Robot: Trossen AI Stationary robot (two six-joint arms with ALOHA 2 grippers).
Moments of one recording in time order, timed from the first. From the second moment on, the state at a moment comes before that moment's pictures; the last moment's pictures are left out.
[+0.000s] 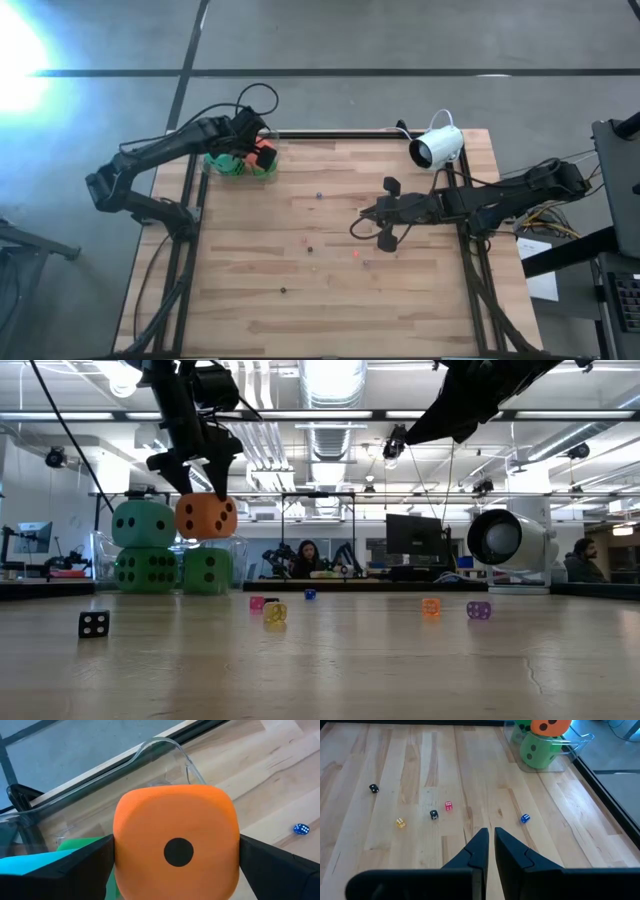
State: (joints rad) left arm 0.61 1.36 1.15 -0.92 -0.26 -0.39; right arm 0.16 1.18 0.79 -0.20 0.31 0.13
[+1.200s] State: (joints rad) left arm 0.60 1.36 1.15 -0.89 -0.30 -0.41; right arm 0.16 1.18 0.79 -0.20 0.31 0.13
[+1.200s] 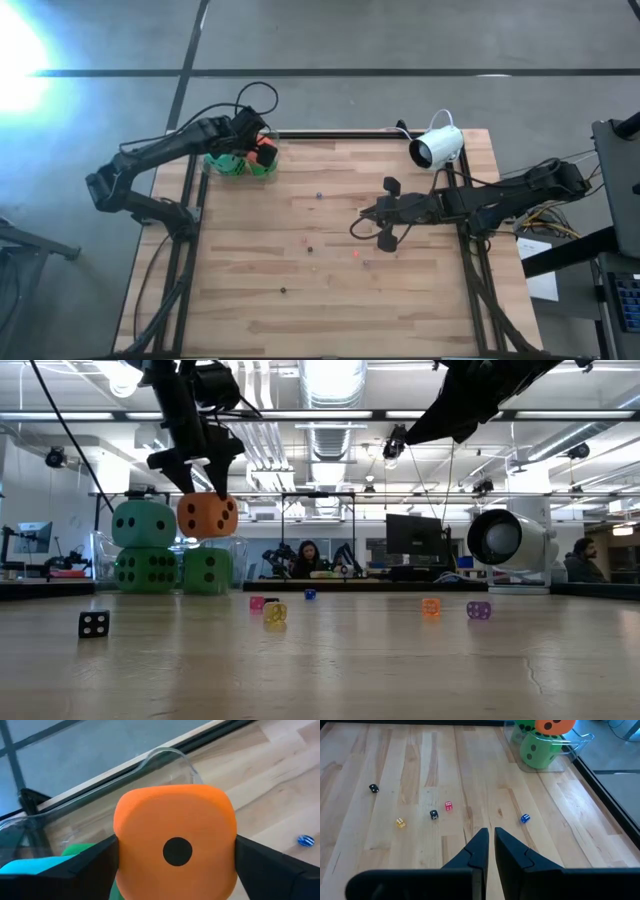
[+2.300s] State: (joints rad) left arm 0.59 1.36 1.15 -0.88 -0.26 -0.40; right arm 0.16 1.18 0.79 -0.20 0.31 0.13
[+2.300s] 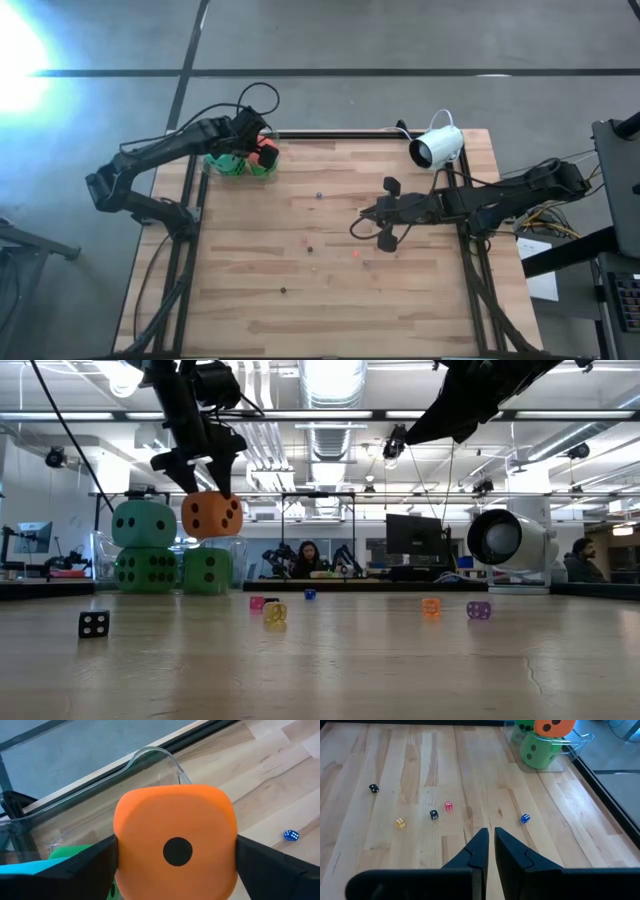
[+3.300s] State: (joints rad) left arm 0.59 1.36 1.15 -0.87 -0.23 -0.37; right arm 0.16 1.18 0.79 -0.20 0.31 0.13
